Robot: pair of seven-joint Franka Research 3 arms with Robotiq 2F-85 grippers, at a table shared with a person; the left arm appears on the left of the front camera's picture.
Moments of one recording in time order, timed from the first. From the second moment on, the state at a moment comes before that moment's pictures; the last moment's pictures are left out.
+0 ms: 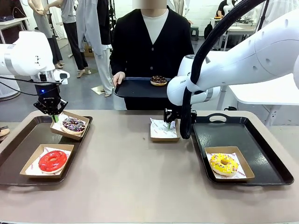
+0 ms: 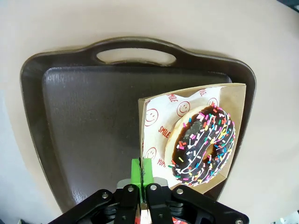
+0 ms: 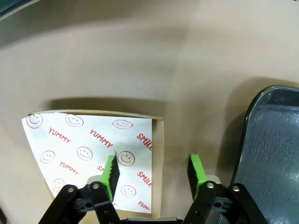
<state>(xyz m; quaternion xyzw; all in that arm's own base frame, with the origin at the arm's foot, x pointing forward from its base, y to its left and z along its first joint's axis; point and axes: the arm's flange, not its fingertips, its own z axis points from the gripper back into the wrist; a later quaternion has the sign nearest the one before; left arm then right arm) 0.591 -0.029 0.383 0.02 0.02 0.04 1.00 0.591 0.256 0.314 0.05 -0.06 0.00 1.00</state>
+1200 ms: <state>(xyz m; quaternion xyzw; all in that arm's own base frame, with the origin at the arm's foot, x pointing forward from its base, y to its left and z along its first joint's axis) 0.593 -0.033 0.379 0.02 0.02 0.04 1.00 0.591 0.258 0.313 0.05 -0.06 -0.01 1.00</state>
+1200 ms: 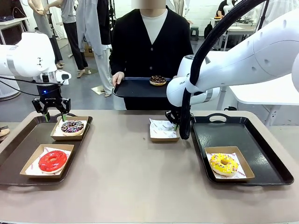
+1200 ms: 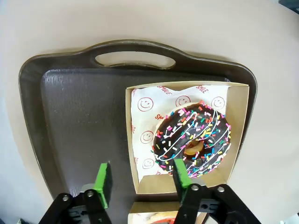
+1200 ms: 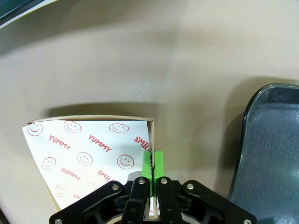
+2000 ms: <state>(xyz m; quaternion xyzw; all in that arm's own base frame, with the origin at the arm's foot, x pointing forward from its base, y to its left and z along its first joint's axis) 0.577 -0.011 0.413 -0.10 0.03 0.03 0.99 0.575 0.250 0.356 0.04 -0.06 -0.01 1.00</state>
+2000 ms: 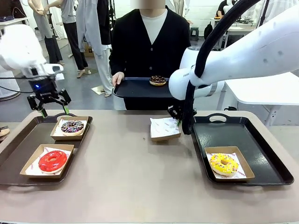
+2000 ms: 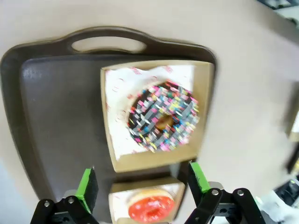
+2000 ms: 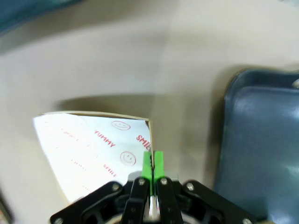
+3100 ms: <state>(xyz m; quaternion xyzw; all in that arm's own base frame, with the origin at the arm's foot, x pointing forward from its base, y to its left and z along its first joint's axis) 0.424 0.193 0.408 -0.55 0.00 0.11 0.83 0.582 0.239 0.490 0.03 -0.05 -0.02 1.00</state>
